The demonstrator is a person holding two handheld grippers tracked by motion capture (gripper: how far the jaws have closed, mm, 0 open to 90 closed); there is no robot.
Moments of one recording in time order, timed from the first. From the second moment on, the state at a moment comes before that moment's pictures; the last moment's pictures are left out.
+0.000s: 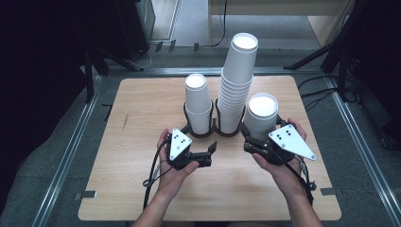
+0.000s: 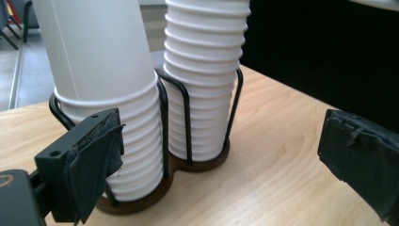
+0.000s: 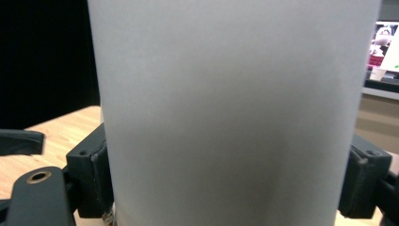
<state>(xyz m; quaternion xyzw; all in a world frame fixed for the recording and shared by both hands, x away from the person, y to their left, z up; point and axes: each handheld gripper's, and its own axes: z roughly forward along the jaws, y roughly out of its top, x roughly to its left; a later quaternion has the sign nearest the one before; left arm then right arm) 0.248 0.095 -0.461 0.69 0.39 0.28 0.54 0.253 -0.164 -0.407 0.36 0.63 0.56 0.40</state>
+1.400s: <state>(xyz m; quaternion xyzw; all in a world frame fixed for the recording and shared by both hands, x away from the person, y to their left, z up) 0.226 0.107 -0.468 0.72 0.35 0.18 0.57 0.240 -0.129 -0.496 0.20 0.74 0.37 0.53</state>
